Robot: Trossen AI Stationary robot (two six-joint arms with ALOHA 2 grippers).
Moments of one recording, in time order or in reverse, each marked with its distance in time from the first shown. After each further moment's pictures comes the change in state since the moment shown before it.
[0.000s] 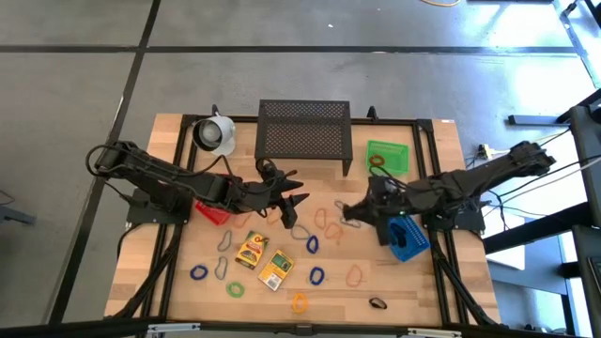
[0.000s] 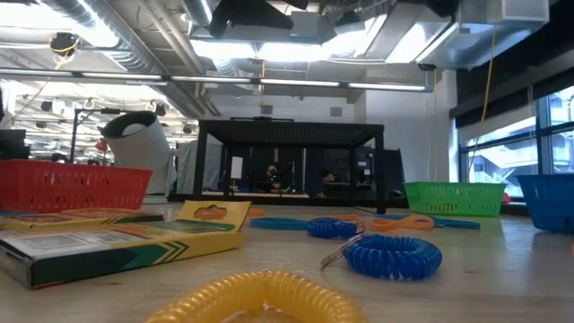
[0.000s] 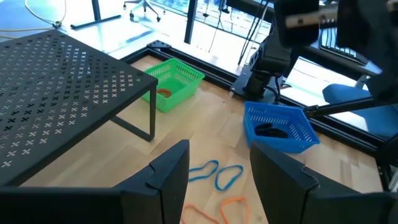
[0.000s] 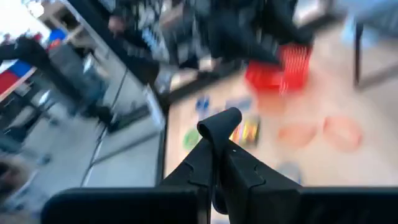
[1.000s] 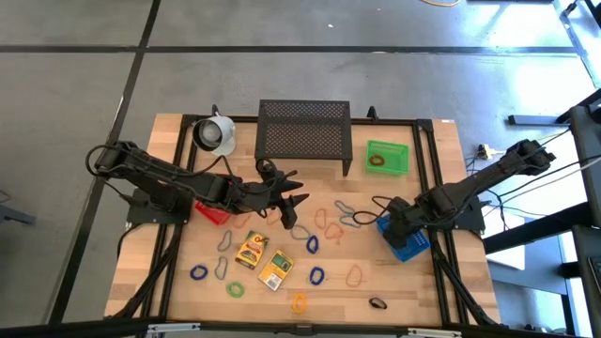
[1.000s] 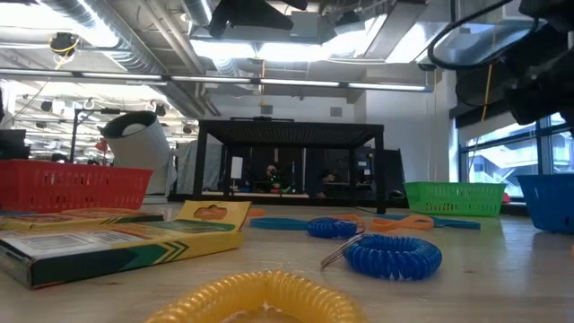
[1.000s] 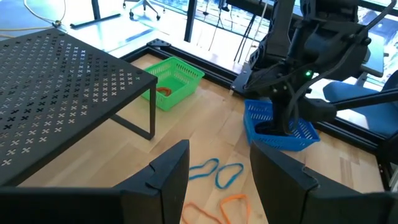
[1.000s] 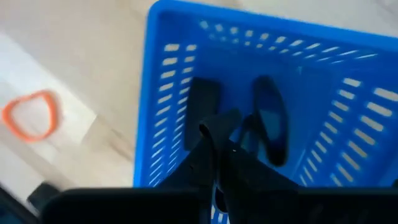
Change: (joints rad) left arm -0.002 0.000 0.000 -0.008 0.001 0.000; right arm 0.063 -0.043 -0.377 -0.642 -0.278 0.689
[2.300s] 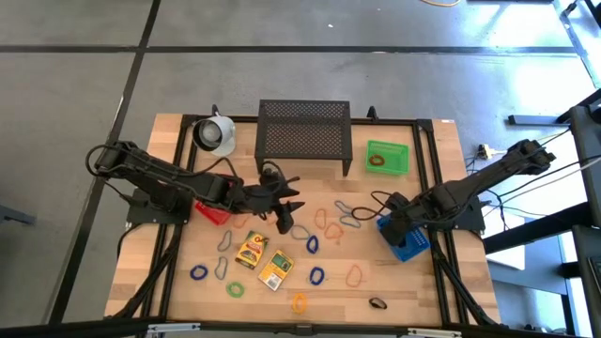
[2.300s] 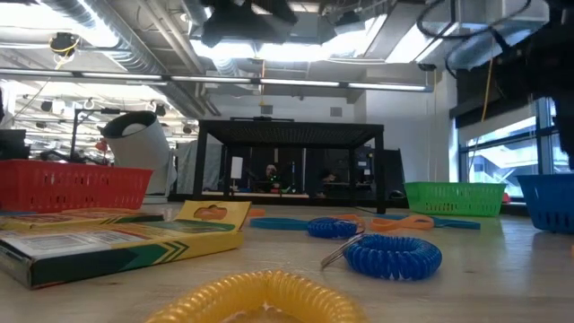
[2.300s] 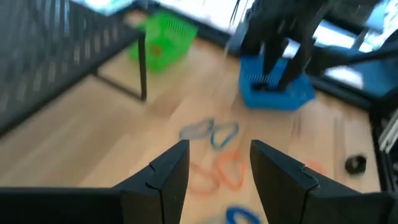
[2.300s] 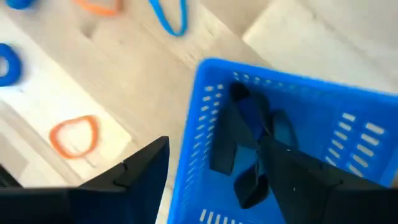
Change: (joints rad) left arm 0.000 0.000 0.002 -0.157 0.117 -0.070; right arm 0.000 0.000 0.104 -0.046 0.105 -0.027
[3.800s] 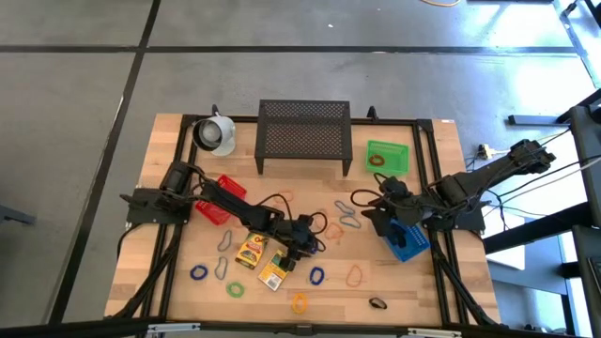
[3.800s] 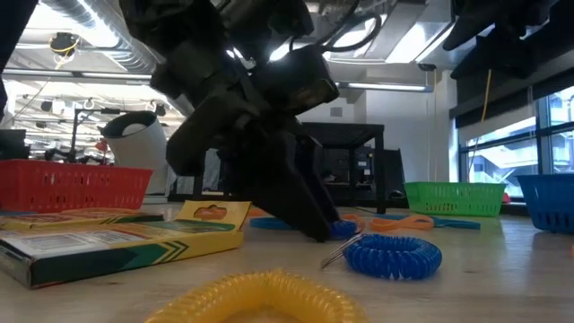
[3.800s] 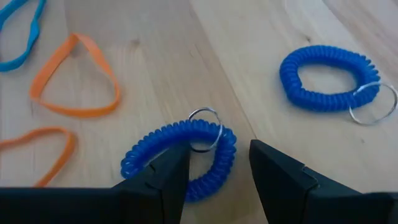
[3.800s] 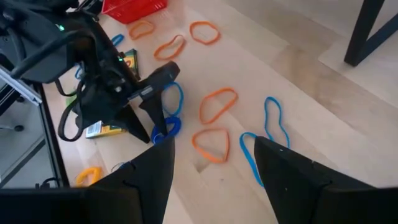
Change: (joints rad) left arm -0.012 0.594 0.002 0.348 0.511 0.646; right arm -0.006 0.000 0.192 0.203 0.388 -0.228
